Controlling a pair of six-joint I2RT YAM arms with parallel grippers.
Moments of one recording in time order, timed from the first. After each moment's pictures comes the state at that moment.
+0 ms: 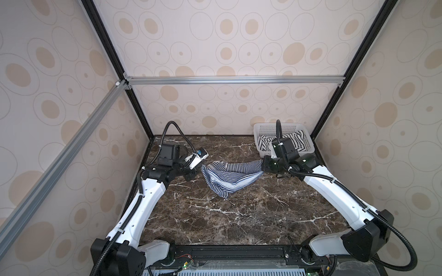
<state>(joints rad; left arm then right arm) -0.19 1.22 1.11 -0.72 0.42 0.76 0.50 1.39 1.32 -0.84 0.00 0.60</state>
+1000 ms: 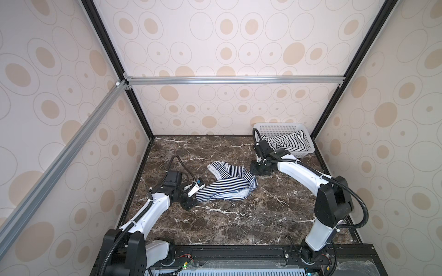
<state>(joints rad) -0.14 1.20 0.62 -0.60 0.34 0.78 0.50 1.77 1.45 -0.82 -0.02 0.58</state>
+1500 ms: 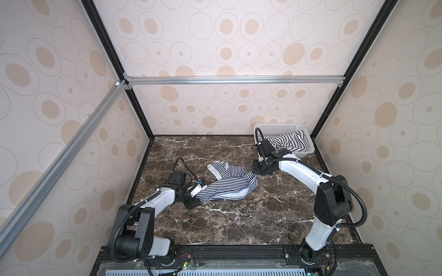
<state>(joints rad) -0.14 1.43 0.66 -0.47 0.43 0.73 0.47 1.77 1.42 -0.81 -0.03 0.58</state>
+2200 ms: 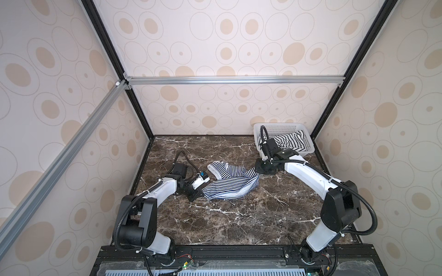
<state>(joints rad) -0.13 1.47 0.85 -0.63 0.57 0.69 0.45 1.66 1.40 -0.81 -0.05 0.57</state>
